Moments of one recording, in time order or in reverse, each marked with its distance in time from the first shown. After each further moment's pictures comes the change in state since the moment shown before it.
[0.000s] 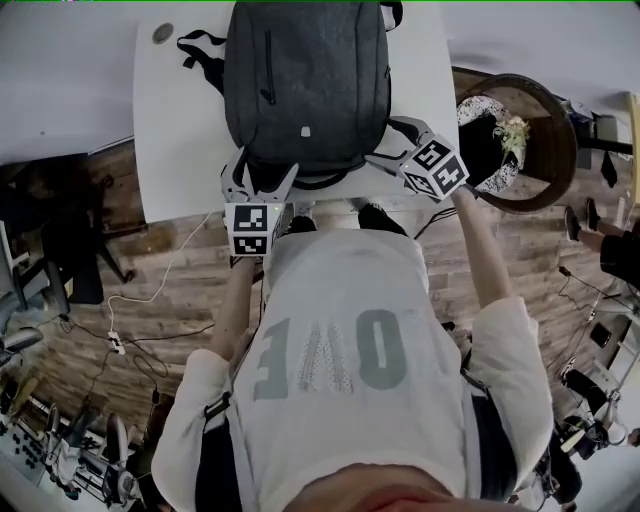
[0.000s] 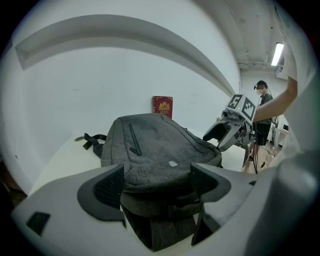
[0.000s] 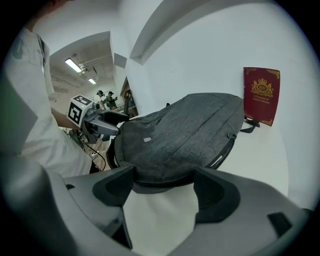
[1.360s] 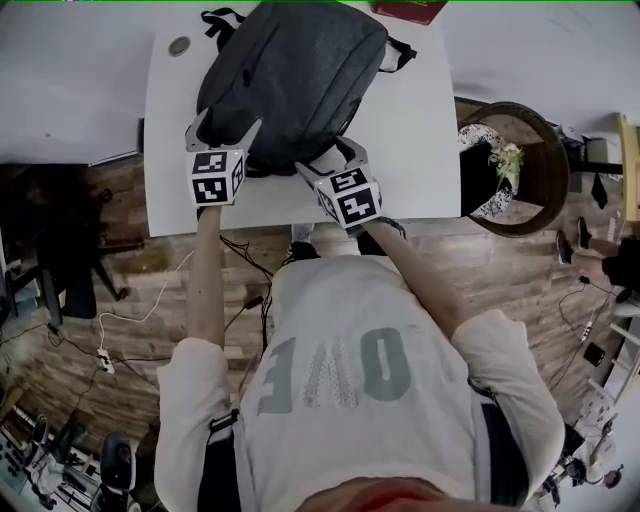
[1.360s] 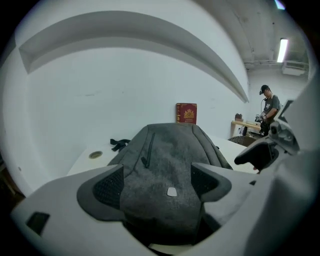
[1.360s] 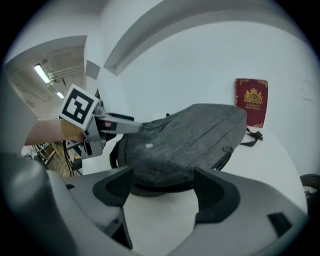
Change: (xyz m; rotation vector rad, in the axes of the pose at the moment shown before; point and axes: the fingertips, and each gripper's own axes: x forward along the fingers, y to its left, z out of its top) left arm 0.044 0.143 0.057 -0.017 -0.068 0.100; right arm 0.089 0.051 0.098 0.235 -0.157 -0.293
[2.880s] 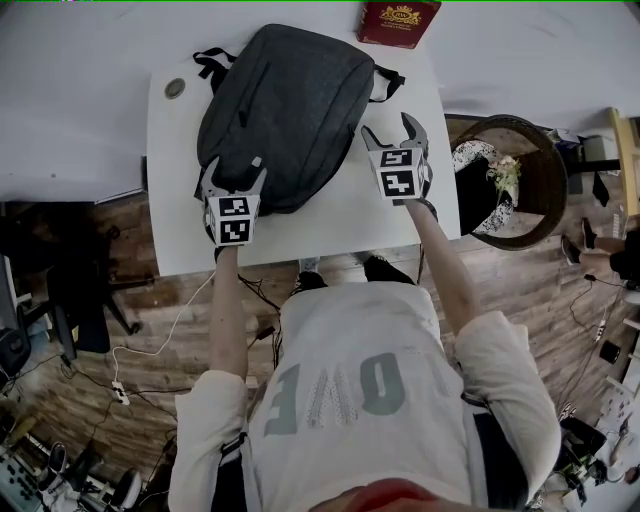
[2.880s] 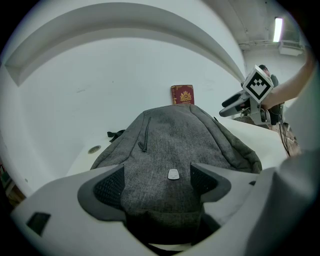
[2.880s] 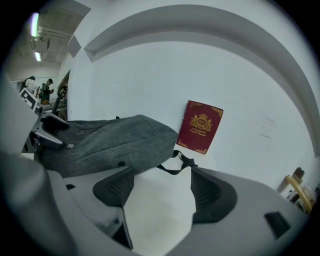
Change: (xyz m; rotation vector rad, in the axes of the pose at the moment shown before) left arm 0.024 -0.010 -0.039 0.146 0.112 0.044; right arm -0.033 -0.200 0.058 -0.141 -0.085 -0.477
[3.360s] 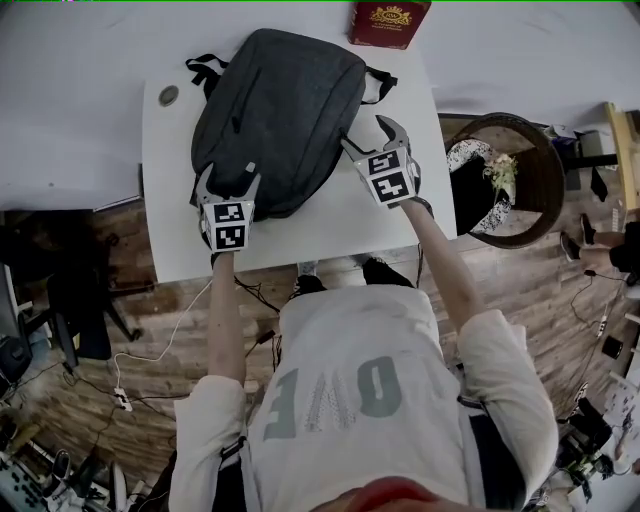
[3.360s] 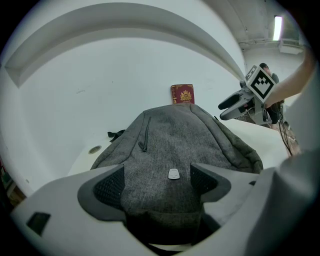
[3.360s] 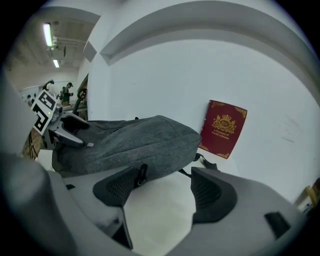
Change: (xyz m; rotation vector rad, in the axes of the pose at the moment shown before) left arm 0.000 0.000 -0.002 0.005 0.003 0.008; right arm 0.006 0.039 0.001 -0.093 -0.021 0.197
